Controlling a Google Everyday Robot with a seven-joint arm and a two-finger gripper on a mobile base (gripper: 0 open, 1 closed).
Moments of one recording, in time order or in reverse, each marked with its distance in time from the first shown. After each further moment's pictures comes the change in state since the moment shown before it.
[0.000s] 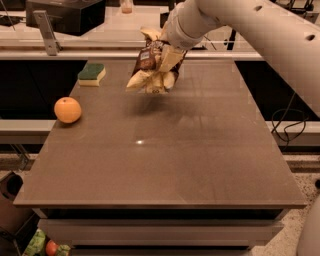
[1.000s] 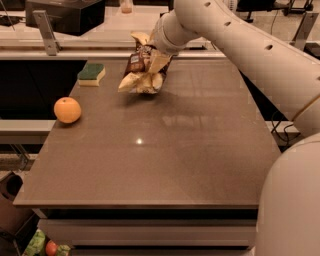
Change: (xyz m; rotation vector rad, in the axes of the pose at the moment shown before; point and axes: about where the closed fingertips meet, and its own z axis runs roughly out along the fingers) arm -0.011 -0.014 0.063 0.035 -0.038 -0.035
